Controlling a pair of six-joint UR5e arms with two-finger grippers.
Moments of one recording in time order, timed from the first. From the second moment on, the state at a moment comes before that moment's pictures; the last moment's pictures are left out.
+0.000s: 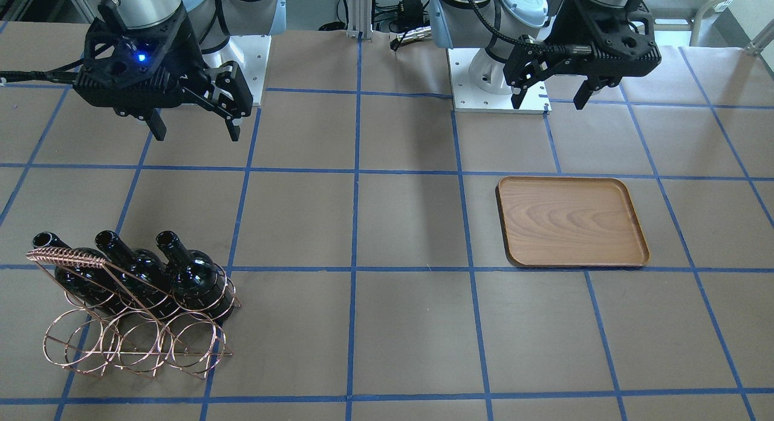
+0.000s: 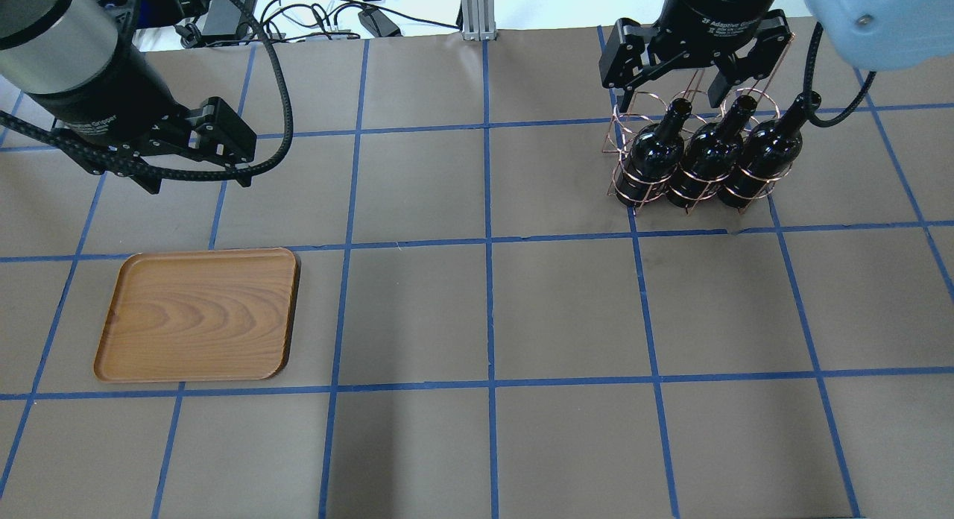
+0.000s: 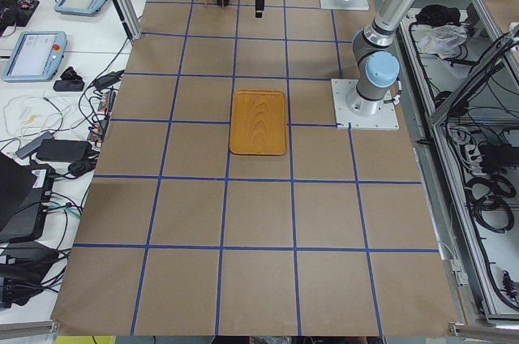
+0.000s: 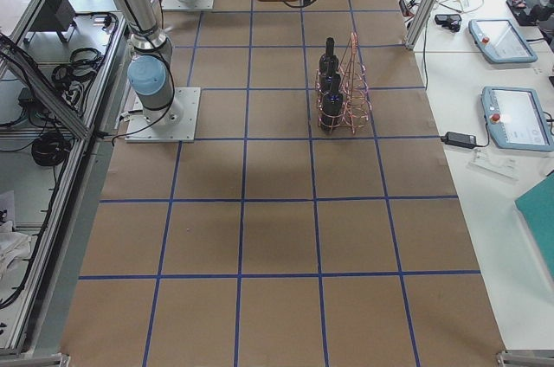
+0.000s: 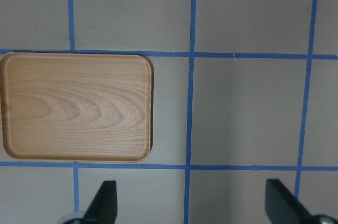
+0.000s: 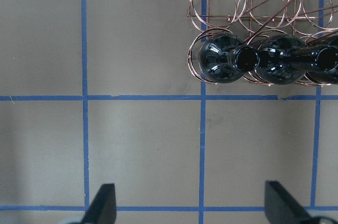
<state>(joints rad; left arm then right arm) -1.50 -1.44 -1.60 -1.64 1.57 0.03 1.66 -1.52 1.43 -1.56 -1.57 0.08</state>
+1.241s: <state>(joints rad) -1.51 -1.44 -1.60 -1.65 1.57 0.03 1.49 -1.38 1.43 -1.66 -1.60 -0.10</state>
